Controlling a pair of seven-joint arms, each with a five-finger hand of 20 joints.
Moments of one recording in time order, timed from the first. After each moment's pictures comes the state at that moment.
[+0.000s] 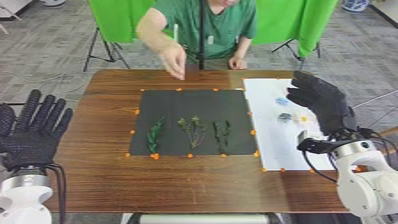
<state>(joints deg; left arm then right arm) 129.2 -57.5 -103.5 -126.3 1.3 11.7 27.1 -112.1 -52.7 94.7 -118.9 -58.9 7.6 -4.0</state>
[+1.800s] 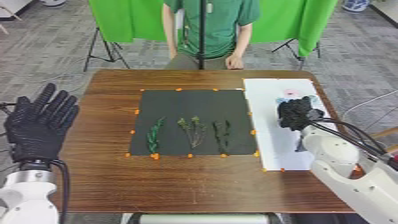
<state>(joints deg) 127.7 -55.5 -102.3 -126.0 12.6 14.1 23.1 -78.6 -36.4 54.2 -99.2 -135.2 -3.1 24.9</state>
